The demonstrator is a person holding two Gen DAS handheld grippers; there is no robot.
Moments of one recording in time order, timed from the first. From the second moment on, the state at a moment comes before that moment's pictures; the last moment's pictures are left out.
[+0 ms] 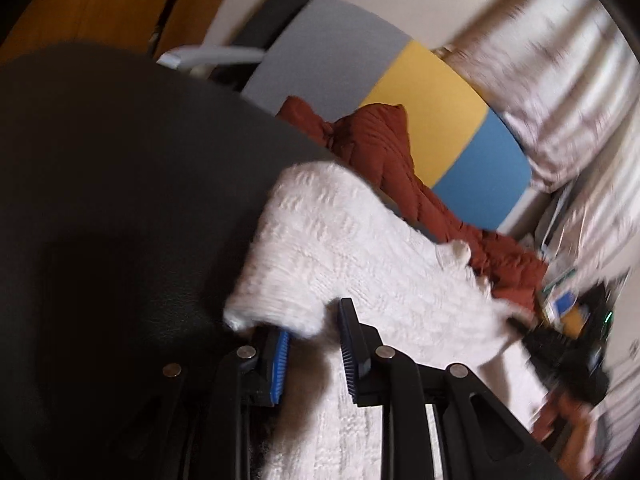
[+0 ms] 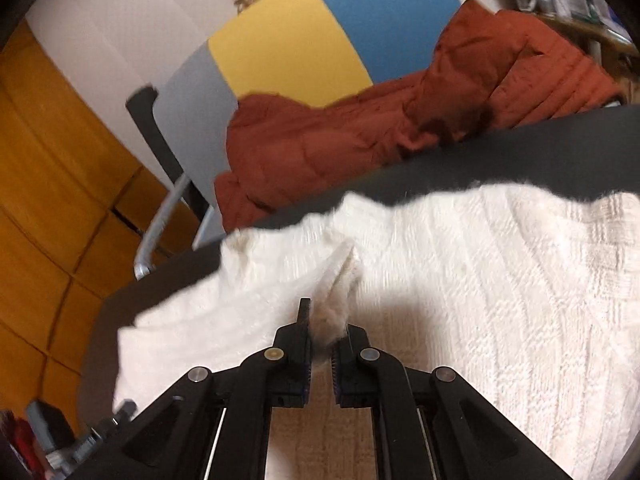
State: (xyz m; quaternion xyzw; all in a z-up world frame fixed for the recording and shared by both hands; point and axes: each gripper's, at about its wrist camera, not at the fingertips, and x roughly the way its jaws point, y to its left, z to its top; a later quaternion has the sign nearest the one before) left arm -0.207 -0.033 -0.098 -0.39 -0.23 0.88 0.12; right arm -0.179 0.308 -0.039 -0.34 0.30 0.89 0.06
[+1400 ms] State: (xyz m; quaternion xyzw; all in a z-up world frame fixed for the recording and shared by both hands) left arm -0.217 0.030 -0.090 -0.40 -0.10 0.91 0.11; right arm -0.169 0.265 -0.056 -0.42 0.10 0.90 0.08
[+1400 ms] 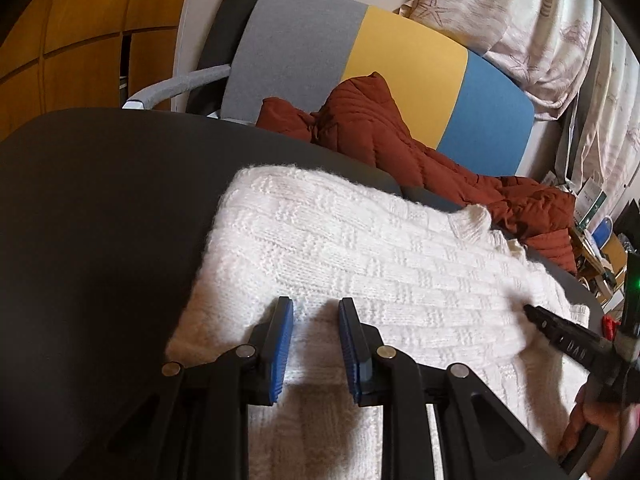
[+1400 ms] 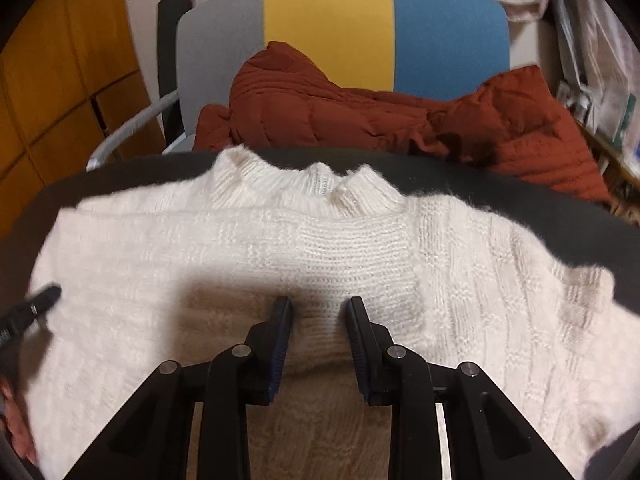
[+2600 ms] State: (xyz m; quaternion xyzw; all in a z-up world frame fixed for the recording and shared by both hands) left arm -0.214 0.023 -0.090 -0.39 -0.12 0.90 0.11; right arm 0.089 0.605 0.006 -0.30 0.23 0.76 0.53
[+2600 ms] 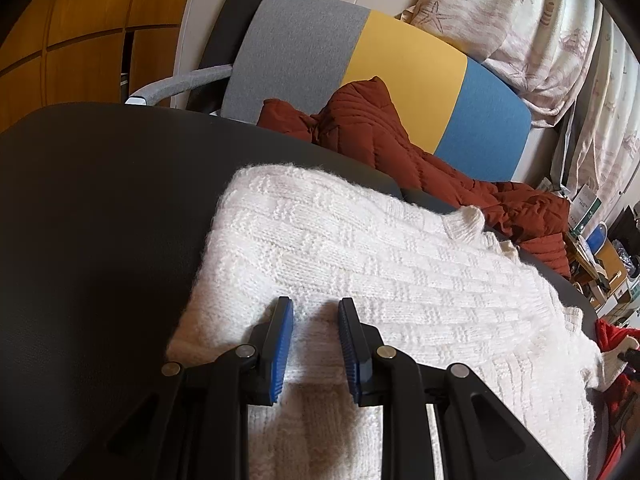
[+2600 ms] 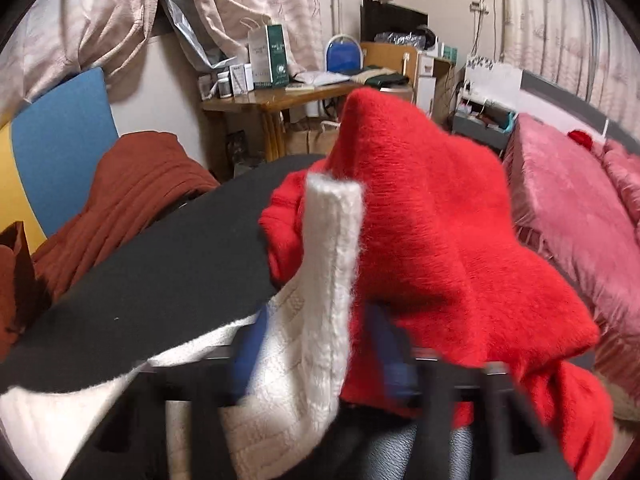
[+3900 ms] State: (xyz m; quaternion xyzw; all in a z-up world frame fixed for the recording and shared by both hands) left arm -0.217 0.008 -0.091 -0.40 -0.16 0.89 0.15; right arm -0.122 0.237 -0.020 -0.35 0.17 0.92 0.00
